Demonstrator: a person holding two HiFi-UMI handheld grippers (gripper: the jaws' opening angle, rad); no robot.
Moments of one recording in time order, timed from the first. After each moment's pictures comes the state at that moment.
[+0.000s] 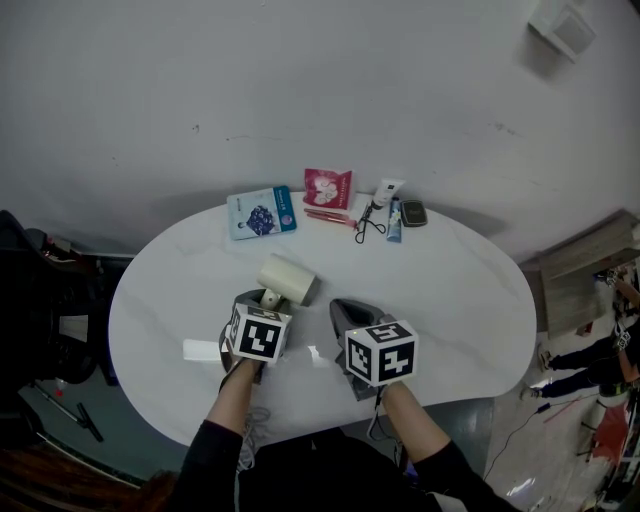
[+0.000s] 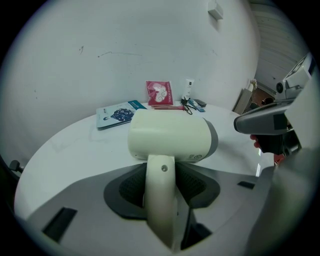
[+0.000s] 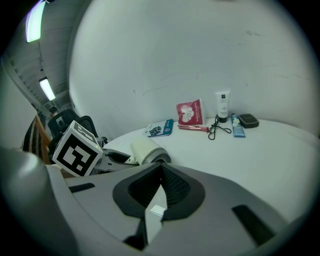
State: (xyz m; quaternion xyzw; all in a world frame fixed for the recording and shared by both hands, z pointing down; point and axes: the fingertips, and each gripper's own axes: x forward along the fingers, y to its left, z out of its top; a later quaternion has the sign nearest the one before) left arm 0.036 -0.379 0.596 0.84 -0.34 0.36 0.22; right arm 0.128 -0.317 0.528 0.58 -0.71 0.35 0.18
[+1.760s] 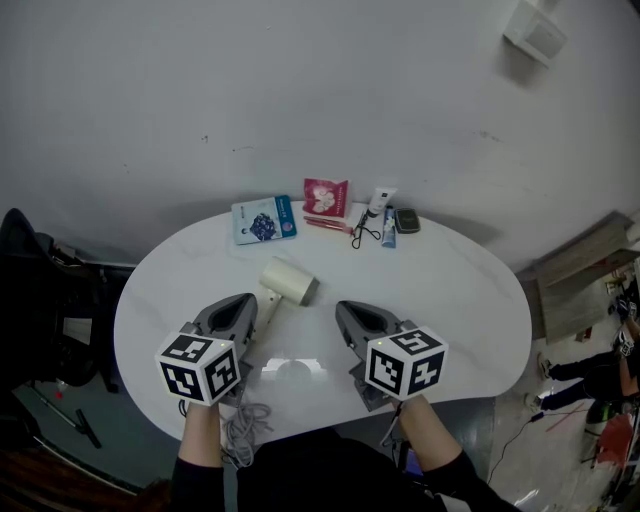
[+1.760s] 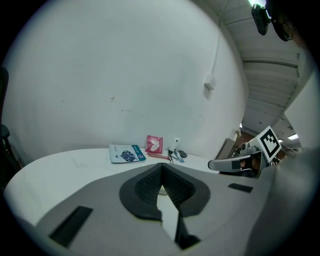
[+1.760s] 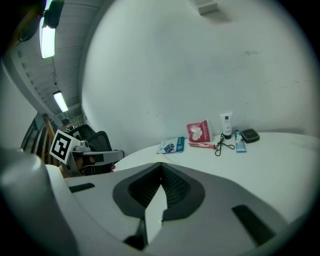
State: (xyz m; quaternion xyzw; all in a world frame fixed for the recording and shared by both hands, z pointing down) left arm -0.016 -0.359 0.439 0.90 -0.34 0.11 0.26; right arm 0.120 -0.296 0.449 0.56 -0.76 0.32 0.10
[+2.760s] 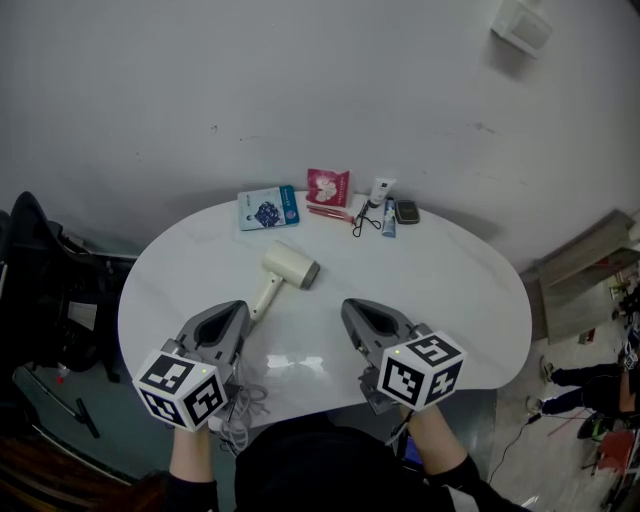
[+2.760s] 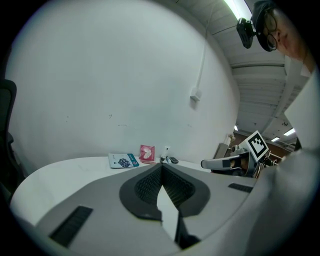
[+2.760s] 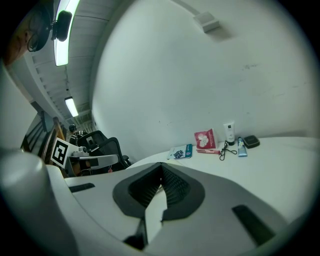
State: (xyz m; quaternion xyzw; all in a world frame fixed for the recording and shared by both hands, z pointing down) left arm -0.041 -0.296 0.387 0.91 -0.34 0.06 0.22; right arm 0.112 -0.250 0.413 0.54 -0.79 0.29 0.06
